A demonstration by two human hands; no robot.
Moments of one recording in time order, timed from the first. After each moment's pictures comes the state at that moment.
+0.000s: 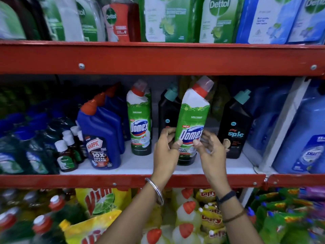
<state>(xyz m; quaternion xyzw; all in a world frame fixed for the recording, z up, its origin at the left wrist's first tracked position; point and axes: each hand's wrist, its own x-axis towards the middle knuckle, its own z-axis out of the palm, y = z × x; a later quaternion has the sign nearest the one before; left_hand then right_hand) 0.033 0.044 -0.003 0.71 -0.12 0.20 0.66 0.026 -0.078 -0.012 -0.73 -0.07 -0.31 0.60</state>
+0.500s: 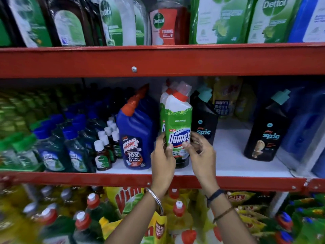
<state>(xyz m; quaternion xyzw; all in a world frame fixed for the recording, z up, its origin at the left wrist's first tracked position) 0.026 0.142 -0.026 0.74 -0.06 0.29 0.60 0.035 0.035 -0.020 -0.72 -0.09 -0.29 0.63</state>
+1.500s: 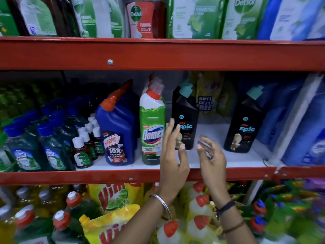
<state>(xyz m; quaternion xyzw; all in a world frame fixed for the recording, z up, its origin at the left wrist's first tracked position) -0.011 0.085 -0.018 0.73 -0.21 0.36 0.55 -0.001 -0.023 -0.035 -0.72 -0.04 -0.32 0.61</state>
